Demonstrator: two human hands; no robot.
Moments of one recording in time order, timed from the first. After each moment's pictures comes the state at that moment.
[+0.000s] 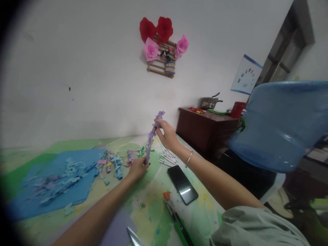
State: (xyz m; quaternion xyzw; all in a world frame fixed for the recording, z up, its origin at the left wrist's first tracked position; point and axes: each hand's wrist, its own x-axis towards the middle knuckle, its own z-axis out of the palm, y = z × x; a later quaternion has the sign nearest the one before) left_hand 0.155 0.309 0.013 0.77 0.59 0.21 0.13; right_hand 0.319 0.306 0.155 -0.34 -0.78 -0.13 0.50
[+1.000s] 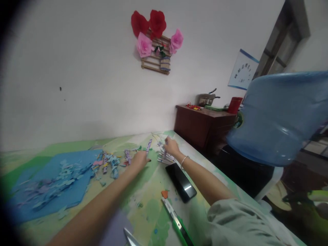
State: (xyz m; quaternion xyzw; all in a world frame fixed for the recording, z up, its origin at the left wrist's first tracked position) left_hand 0.180 0.322 0.044 0.79 0.60 0.07 0.07; right_hand 0.370 0.350 0.064 -0.70 -0.67 0.00 0.25
